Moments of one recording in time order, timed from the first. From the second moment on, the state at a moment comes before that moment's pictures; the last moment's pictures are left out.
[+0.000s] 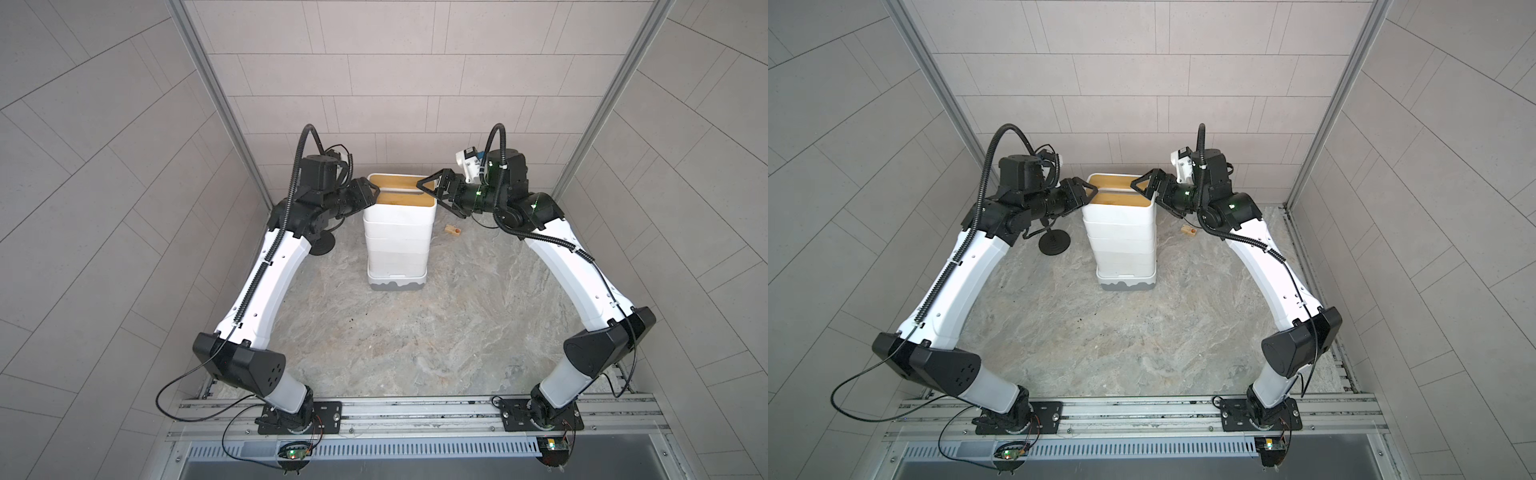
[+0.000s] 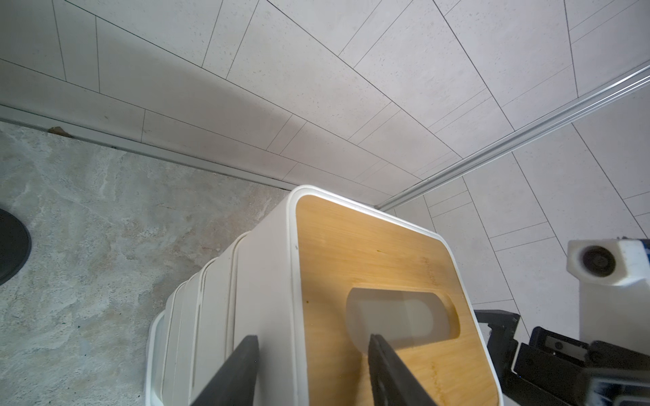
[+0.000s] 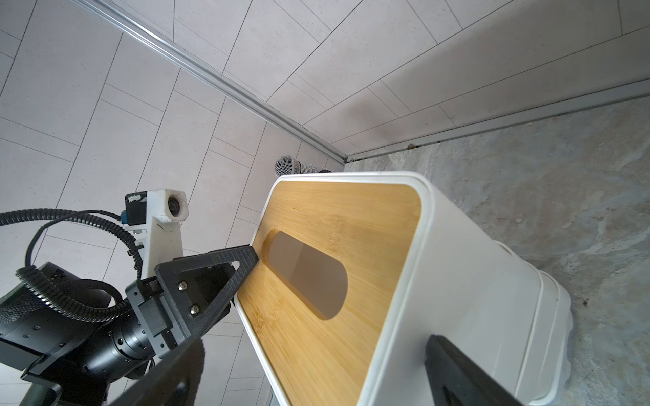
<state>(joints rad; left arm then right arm) -0.30 1.55 1.83 -0.73 0.28 -0.63 0.39 1.66 1.94 -0.63 -0.51 0.82</state>
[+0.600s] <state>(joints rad) -0.30 1.54 1.82 -0.72 0.28 -0.63 0.40 1.68 1.95 -0.63 -0.49 0.79</state>
